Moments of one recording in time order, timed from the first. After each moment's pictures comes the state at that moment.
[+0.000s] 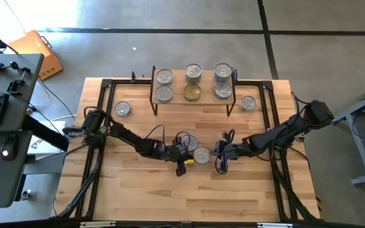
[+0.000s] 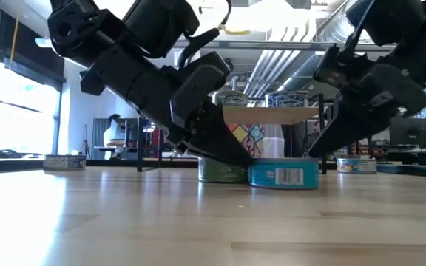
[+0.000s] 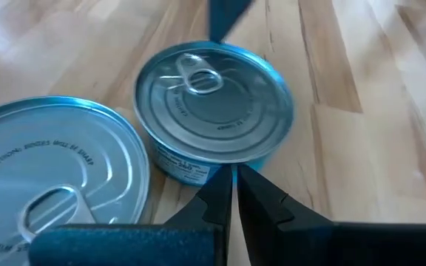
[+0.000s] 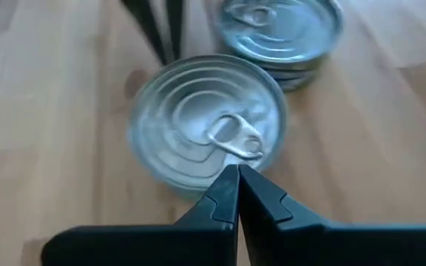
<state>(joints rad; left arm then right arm) -0.24 1.99 0.91 0.49 -0.23 -0.33 0.33 1.47 0.48 0.23 0.31 0.38</state>
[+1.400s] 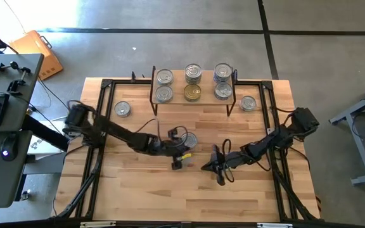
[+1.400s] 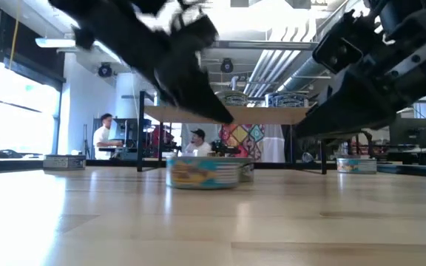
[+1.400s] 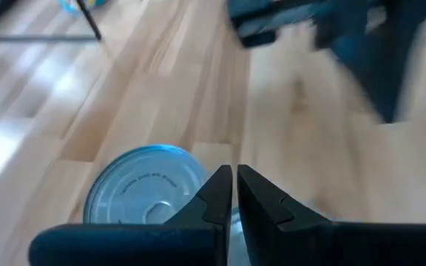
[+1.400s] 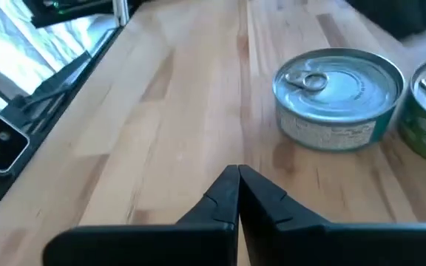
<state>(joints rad) -0.24 1.78 0.93 0.20 -0.37 -0.14 0.43 1.71 0.48 0.79 0.20 0.36</state>
